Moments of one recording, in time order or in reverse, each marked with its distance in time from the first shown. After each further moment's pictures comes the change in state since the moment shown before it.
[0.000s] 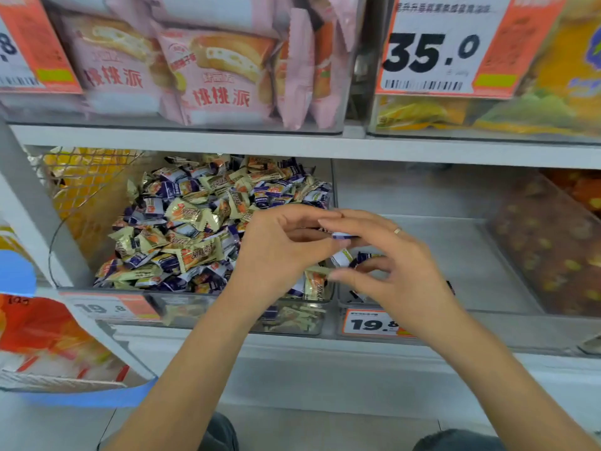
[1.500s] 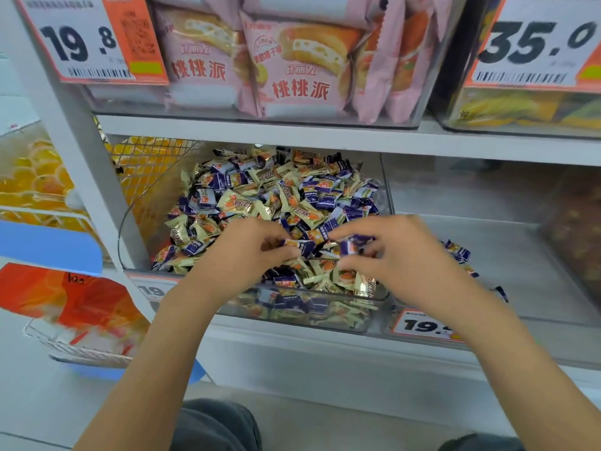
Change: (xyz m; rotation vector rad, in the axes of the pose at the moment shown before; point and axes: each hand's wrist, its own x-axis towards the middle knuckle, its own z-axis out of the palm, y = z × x) left_hand -0.004 -0.033 -0.104 0.799 -0.114 -0.034; right_hand 0.042 -0.030 0.039 -0.358 -0.227 0.195
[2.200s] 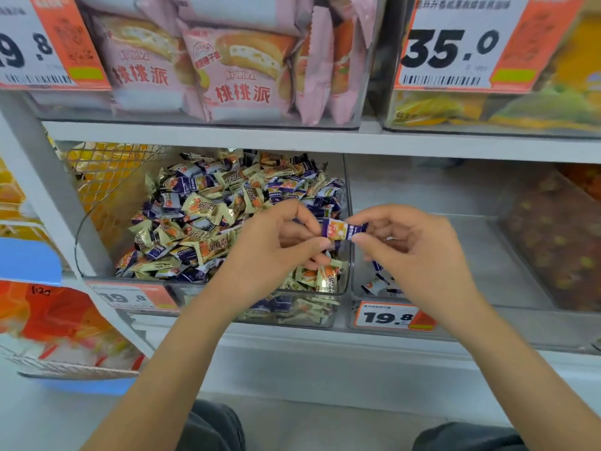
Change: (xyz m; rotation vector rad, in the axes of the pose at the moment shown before) left_hand -0.002 0.074 0.030 -0.674 -0.040 -0.011; right_hand -0.035 0.037 -0.017 0.442 0.390 0.000
